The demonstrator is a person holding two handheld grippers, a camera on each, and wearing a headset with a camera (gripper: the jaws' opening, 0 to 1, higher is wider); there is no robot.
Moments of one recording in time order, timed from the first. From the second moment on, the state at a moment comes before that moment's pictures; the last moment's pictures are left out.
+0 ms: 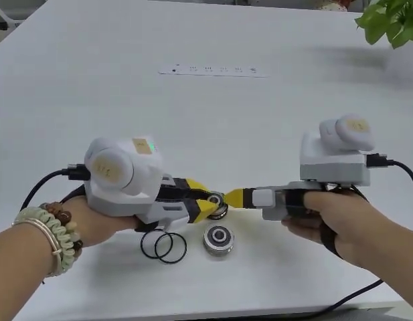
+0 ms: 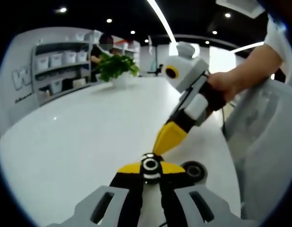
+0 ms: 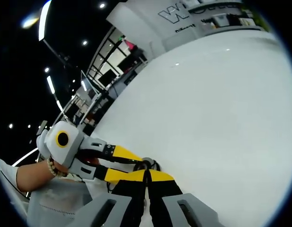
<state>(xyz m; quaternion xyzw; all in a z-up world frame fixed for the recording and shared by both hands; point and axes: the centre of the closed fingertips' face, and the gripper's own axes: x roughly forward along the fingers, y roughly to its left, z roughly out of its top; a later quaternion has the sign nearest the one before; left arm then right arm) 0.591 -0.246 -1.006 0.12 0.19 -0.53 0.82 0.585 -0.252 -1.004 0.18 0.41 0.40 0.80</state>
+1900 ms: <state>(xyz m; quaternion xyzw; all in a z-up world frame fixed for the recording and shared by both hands) 0.585 -0.239 -0.924 0.13 0.18 -0.53 0.82 0.600 -0.247 -0.968 0.22 0.36 0.39 0.82</state>
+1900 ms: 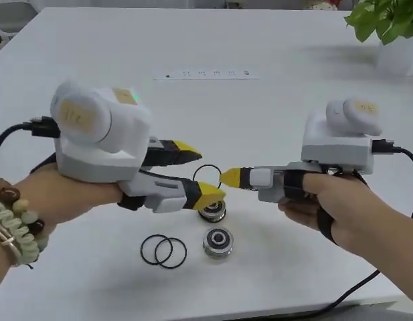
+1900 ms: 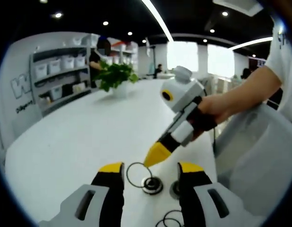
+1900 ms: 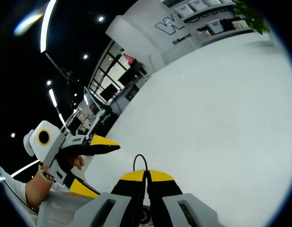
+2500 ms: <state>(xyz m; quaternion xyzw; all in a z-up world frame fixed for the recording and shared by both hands) 0.553 -0.162 -0.885 0.16 0.18 -0.49 0.84 0.588 -0.225 -0.959 0.22 0.36 0.43 0.80</state>
